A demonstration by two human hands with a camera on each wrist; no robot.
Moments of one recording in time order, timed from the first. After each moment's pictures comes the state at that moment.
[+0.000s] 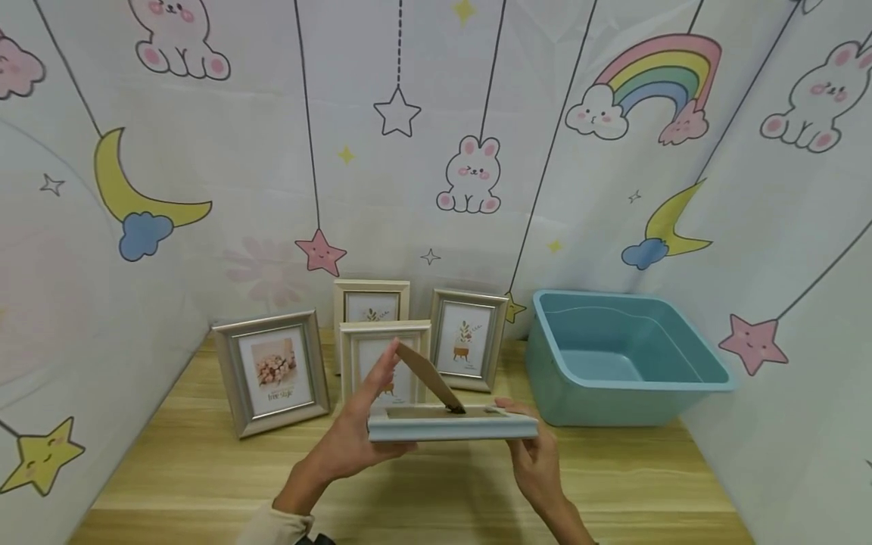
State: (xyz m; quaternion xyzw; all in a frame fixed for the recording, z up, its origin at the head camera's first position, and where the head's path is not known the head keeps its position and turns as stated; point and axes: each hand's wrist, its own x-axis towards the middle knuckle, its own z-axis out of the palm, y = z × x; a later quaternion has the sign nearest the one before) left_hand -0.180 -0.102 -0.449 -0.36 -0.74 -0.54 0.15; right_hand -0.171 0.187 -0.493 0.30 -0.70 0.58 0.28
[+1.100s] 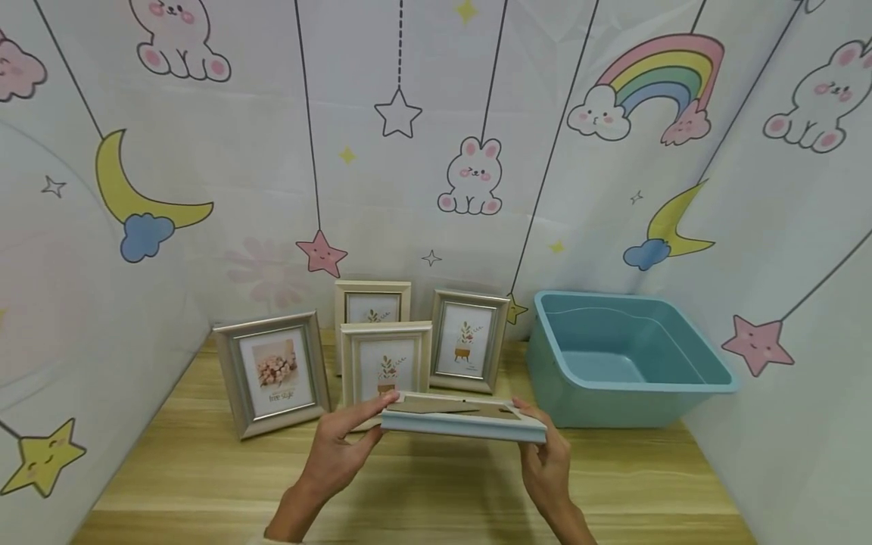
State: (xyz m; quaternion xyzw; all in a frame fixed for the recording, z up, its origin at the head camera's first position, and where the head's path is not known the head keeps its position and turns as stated) left_hand -0.171 -0.107 -0.476 -0.36 -0.68 -0.56 0.30; right_hand -0.173 0.196 -0.501 0.29 -0.71 0.53 0.37
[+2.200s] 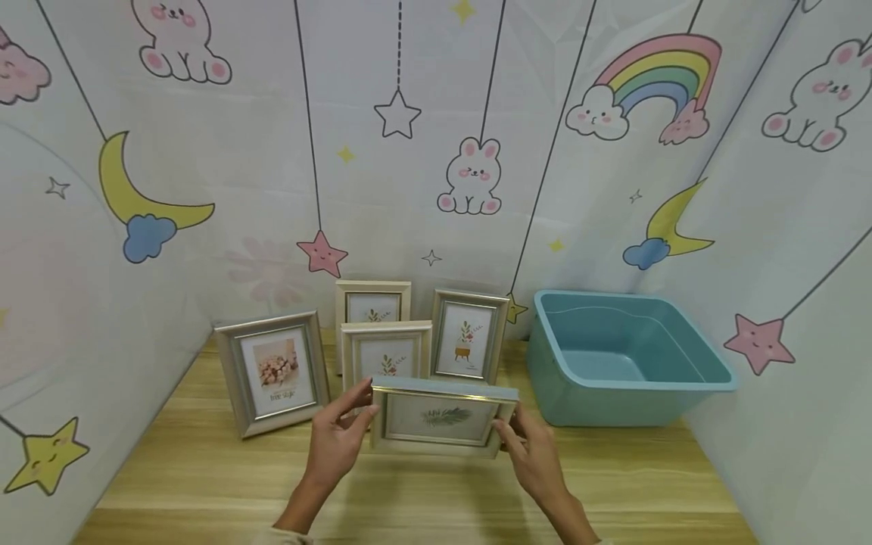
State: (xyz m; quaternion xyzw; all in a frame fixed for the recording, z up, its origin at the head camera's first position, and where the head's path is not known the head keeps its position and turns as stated) left_hand -0.171 -0.102 -0.485 -0.19 -0.68 -0.64 0.31; right_hand -0.171 0.189 -0.491 0.14 -0.84 0.49 0.19
